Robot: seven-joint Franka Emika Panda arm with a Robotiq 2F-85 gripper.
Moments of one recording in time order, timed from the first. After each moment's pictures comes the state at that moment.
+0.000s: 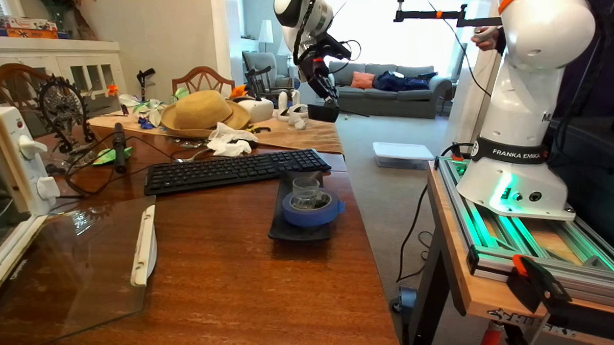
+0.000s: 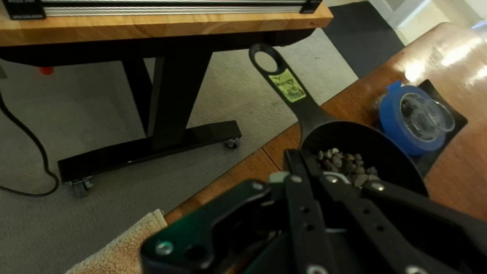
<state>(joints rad) -0.27 0.42 -0.14 -1.85 0.28 1.43 -0.24</state>
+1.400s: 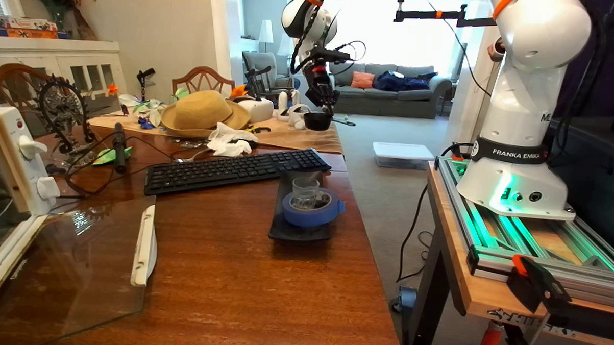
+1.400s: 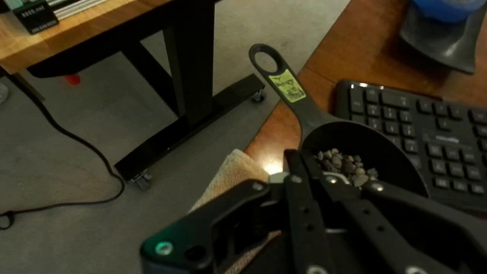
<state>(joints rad) -0.31 0.53 -0.22 -1.74 0.29 1.54 0.02</state>
